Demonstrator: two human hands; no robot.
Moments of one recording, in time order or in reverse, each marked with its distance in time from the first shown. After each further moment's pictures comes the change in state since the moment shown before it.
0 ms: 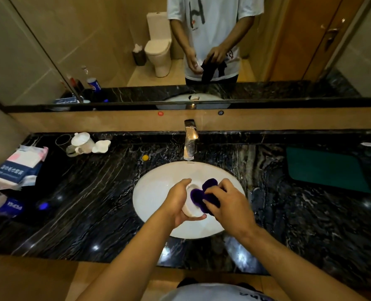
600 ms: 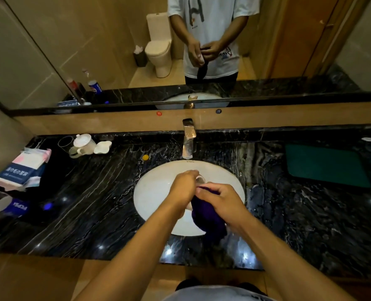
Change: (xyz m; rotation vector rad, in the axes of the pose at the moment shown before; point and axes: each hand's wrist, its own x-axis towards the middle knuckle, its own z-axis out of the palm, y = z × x) left_hand -0.008 0.016 0.028 0.378 0.137 0.328; right_hand 0.009 -0.018 -0.013 1.199 -0.250 0.366
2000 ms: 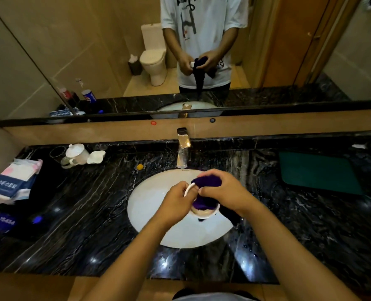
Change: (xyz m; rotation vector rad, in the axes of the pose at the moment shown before) left_hand 0.006 -0.017 -0.013 0.288 -0.042 0.327; right_hand 0.033 -0.038 -0.041 -0.266 0.014 0.023
